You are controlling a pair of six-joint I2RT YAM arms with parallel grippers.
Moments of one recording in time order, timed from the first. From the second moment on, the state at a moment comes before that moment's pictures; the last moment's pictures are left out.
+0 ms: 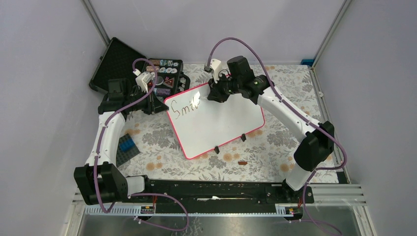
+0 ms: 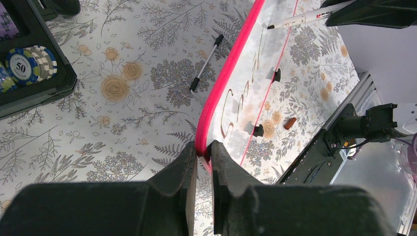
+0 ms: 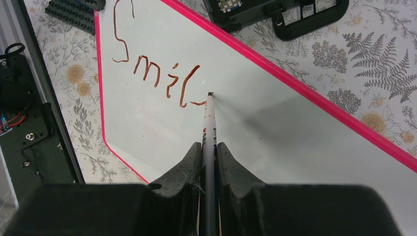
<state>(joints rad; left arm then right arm) 0.12 1.25 1.12 -0.65 0.90 0.07 0.63 1.71 1.65 -0.58 -0.46 -0.20</state>
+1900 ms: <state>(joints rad) 0.12 1.25 1.12 -0.65 0.89 0.07 0.63 1.66 1.54 -0.57 -0.46 -0.21</state>
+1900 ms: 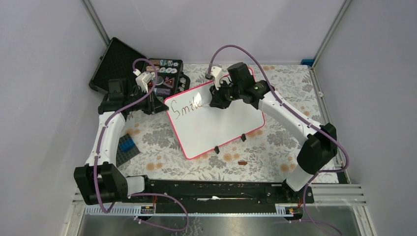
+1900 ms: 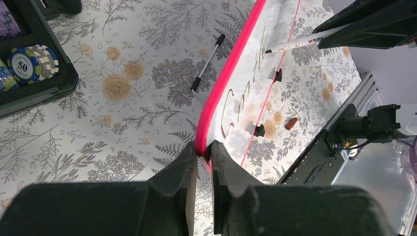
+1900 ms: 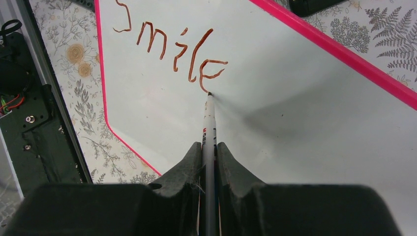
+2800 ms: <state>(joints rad) 0.12 1.25 1.12 -0.66 0.89 0.08 0.57 1.61 1.54 -0.59 -0.55 -0.21</state>
